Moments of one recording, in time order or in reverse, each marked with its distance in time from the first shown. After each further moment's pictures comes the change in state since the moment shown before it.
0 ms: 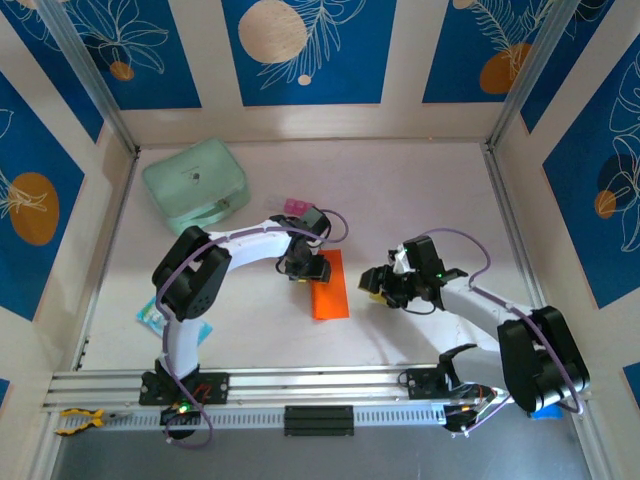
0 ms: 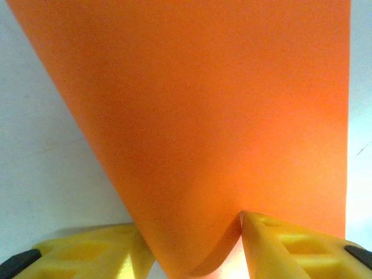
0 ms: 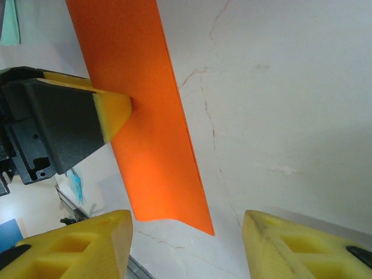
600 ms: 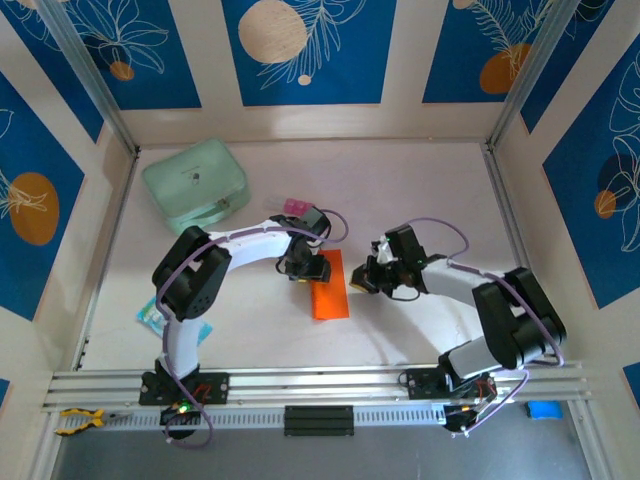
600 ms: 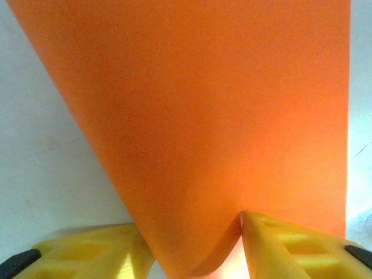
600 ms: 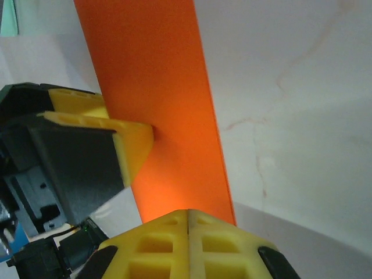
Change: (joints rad) left arm 0.000 0.000 0.000 0.000 0.000 0.000; right arm 0.077 0.254 0.139 0.118 -0.015 0.020
